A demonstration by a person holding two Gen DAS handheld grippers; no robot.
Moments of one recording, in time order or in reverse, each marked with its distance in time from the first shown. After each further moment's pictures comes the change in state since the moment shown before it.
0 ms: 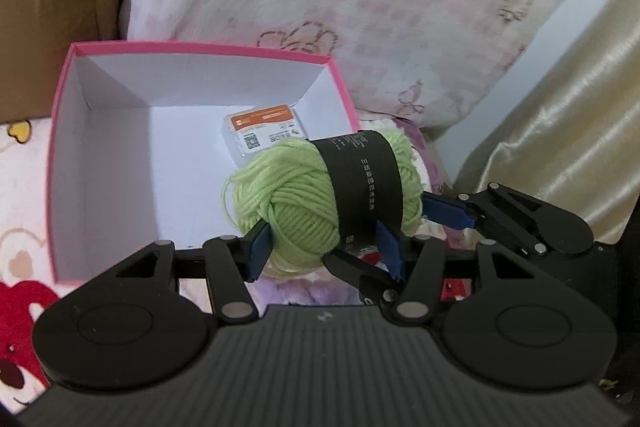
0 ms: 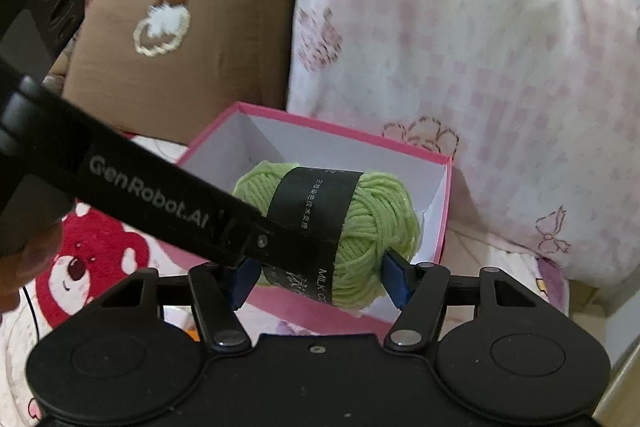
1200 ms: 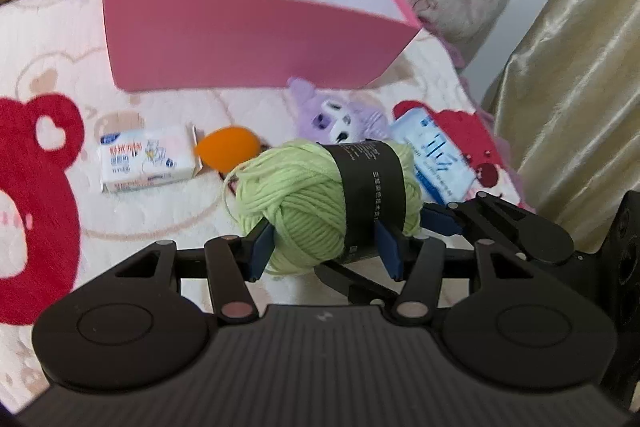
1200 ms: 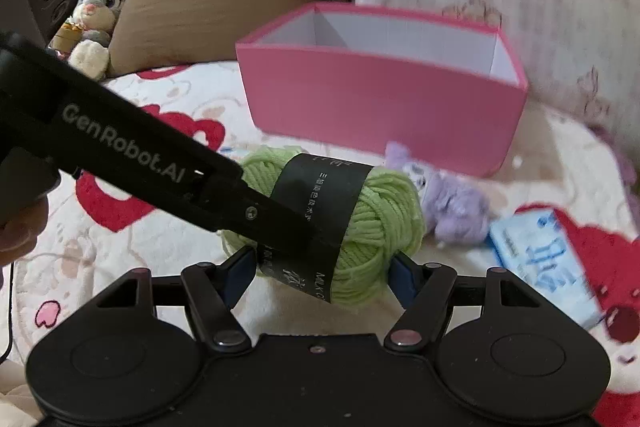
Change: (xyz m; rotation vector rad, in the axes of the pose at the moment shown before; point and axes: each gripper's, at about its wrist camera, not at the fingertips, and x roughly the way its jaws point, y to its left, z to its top) left arm -0.020 0.028 -0.203 0.063 -0.027 0.056; right arm -0.013 0.087 -0.188 0.024 -0.076 0.052
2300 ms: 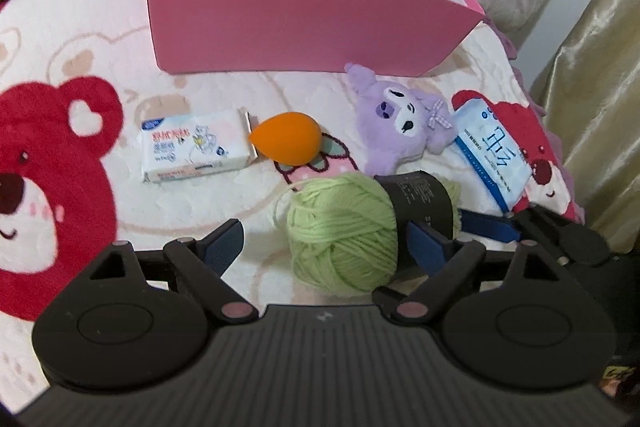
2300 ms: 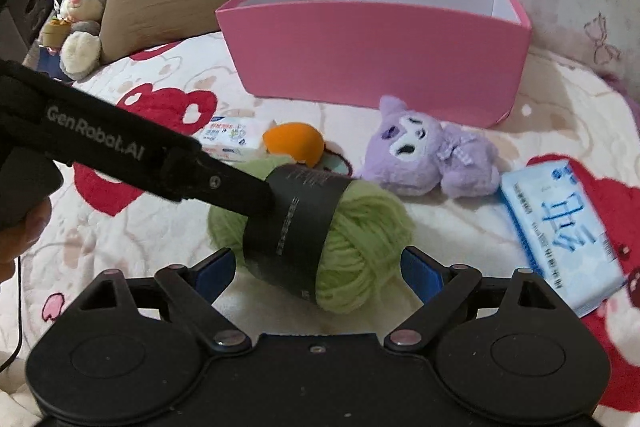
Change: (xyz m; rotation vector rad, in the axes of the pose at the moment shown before) left arm 0.023 0.027 0.001 -0.042 0.051 0.112; right arm 0.024 -0.022 -0.012 0.089 0.124 0.066
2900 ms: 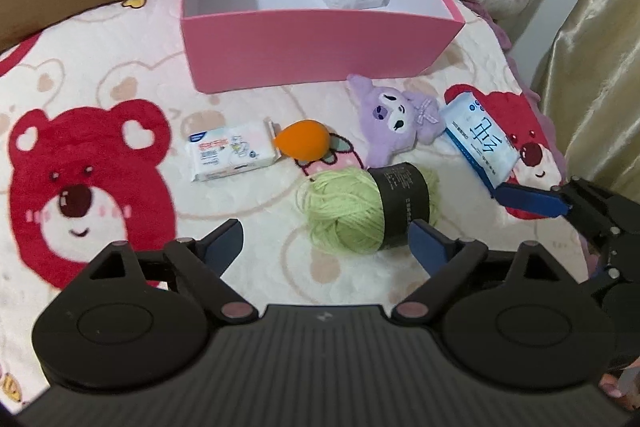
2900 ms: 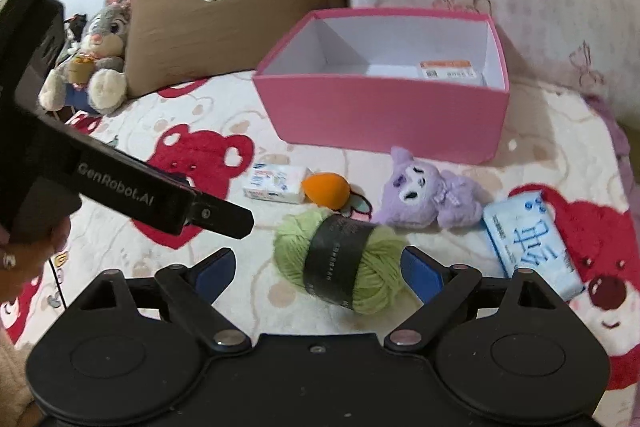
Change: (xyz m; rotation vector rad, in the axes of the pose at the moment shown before) left arm -0.062 -0.017 0.015 0.065 0.053 0.089; right arm -0.071 0.011 0.037 0.061 -0.015 0.043
